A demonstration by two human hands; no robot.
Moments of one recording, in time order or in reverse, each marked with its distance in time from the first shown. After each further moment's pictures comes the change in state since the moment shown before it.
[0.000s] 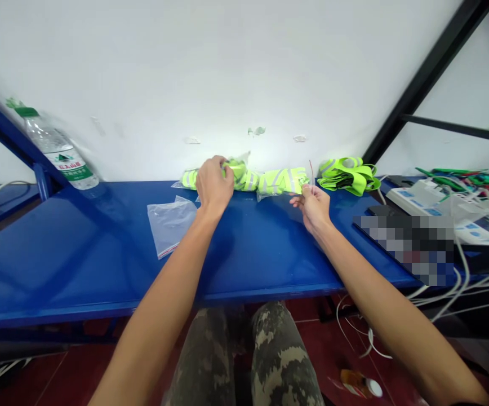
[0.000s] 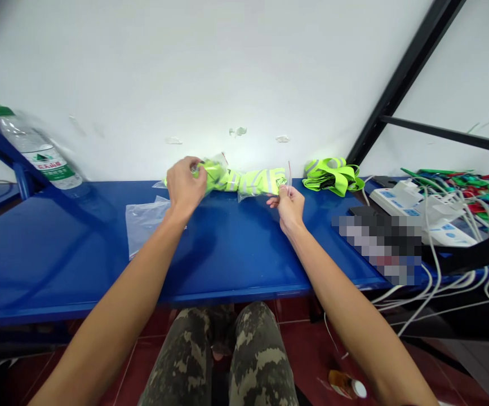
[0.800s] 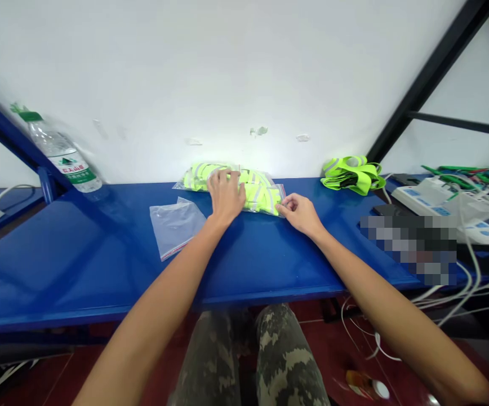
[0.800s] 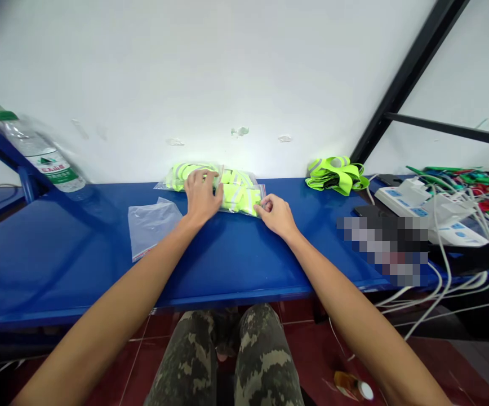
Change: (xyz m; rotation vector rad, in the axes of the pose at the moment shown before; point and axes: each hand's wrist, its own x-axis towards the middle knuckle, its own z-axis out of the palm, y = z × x) left_hand -0.028 -0.020 0.040 0.113 -0.099 0.207; right_hand -0.002 0.025 -0.010 -0.921 -0.344 -0.314
